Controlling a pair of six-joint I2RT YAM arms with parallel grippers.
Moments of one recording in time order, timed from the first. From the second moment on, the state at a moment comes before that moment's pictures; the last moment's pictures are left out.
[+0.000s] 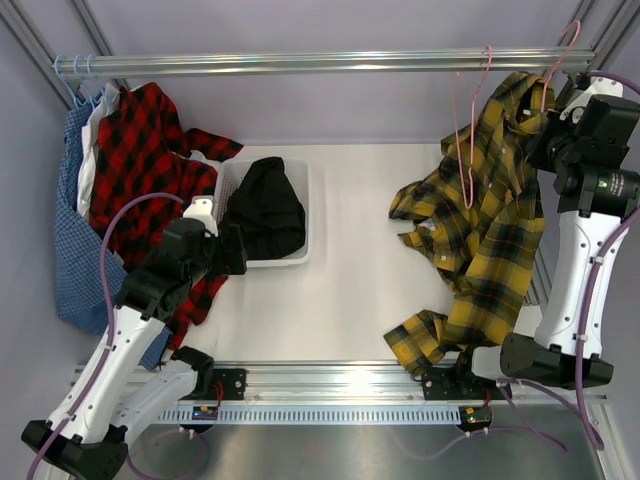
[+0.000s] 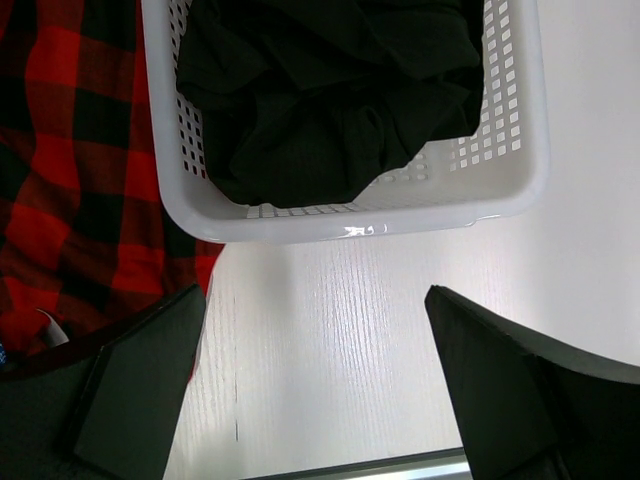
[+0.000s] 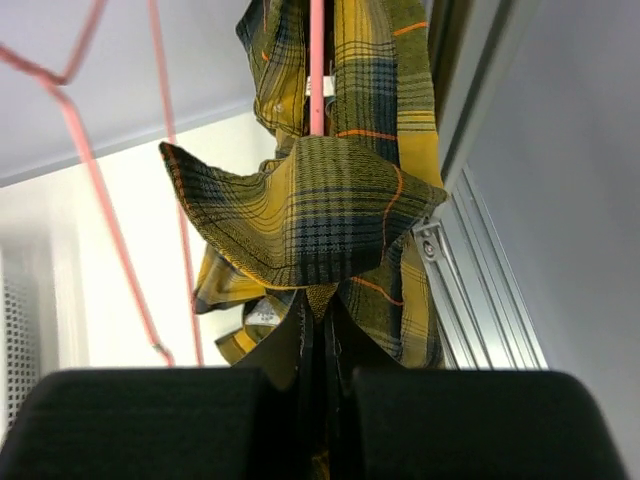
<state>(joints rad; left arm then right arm) -0.39 0.79 0.94 -0.82 -0.15 -0.31 -0.25 1.37 1.90 -0.93 -0.06 0.10</state>
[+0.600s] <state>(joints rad) -0.43 0.89 1.01 -0.83 -0.13 -0.31 -0.25 0.90 1.37 -0.99 -0.20 0.24</state>
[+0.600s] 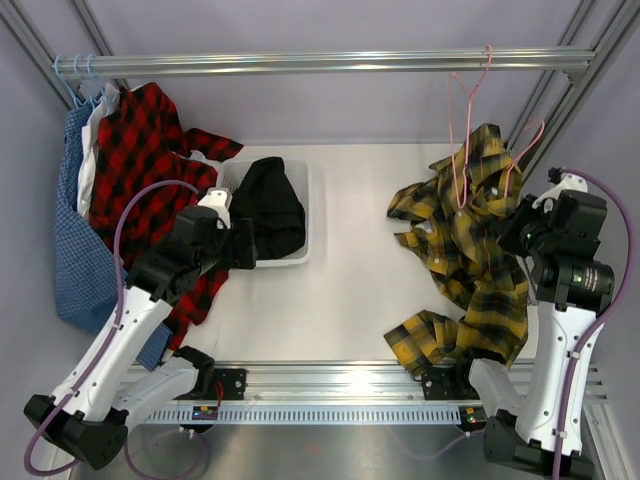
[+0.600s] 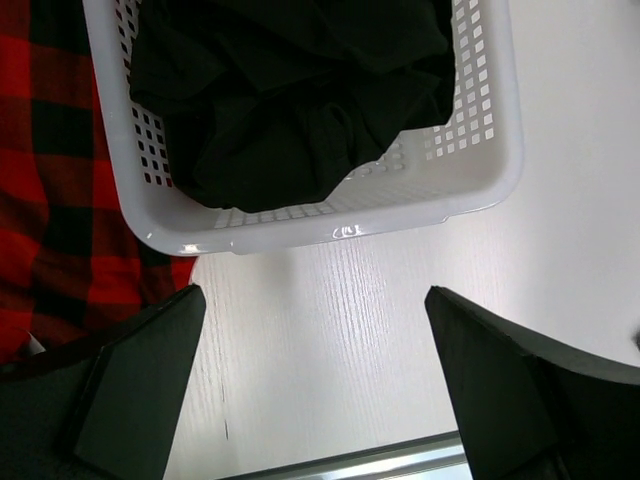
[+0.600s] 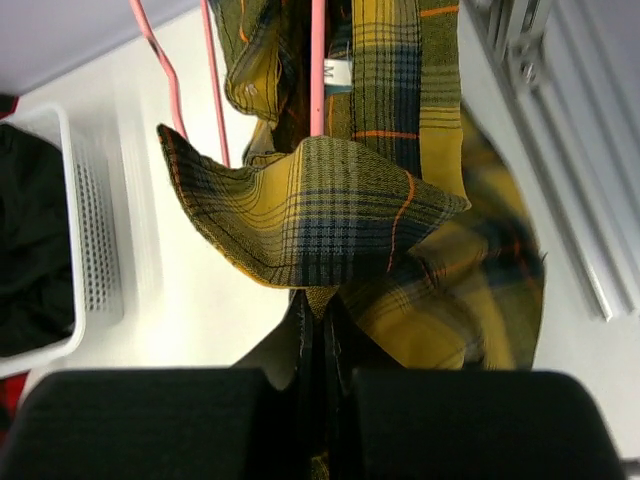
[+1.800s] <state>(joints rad) -0.60 1.16 1.53 -0.71 0.17 -0.34 0.11 0.75 1.45 -1.28 -0.64 0.27</state>
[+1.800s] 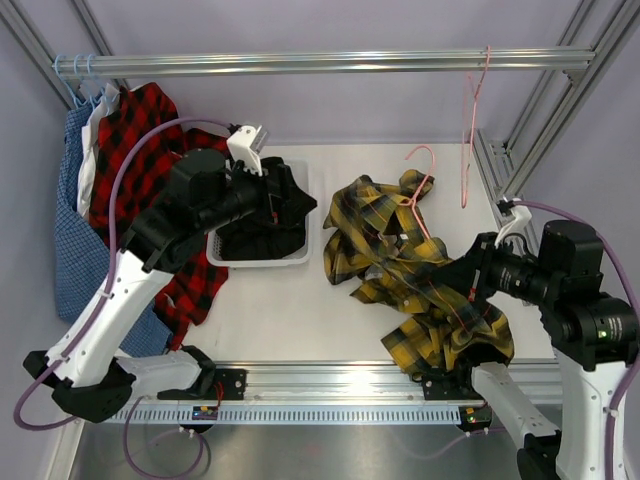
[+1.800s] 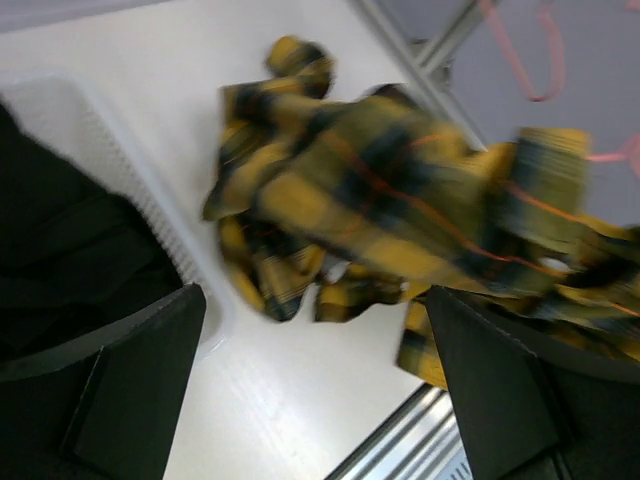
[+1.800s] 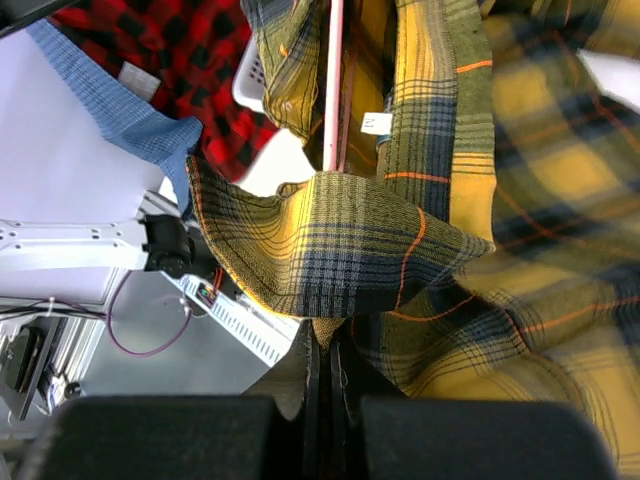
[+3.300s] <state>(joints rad) -1.13 1.68 1.77 -0.31 -0.72 -0.26 0.28 0.79 1.41 -1.02 -0.42 0.22</state>
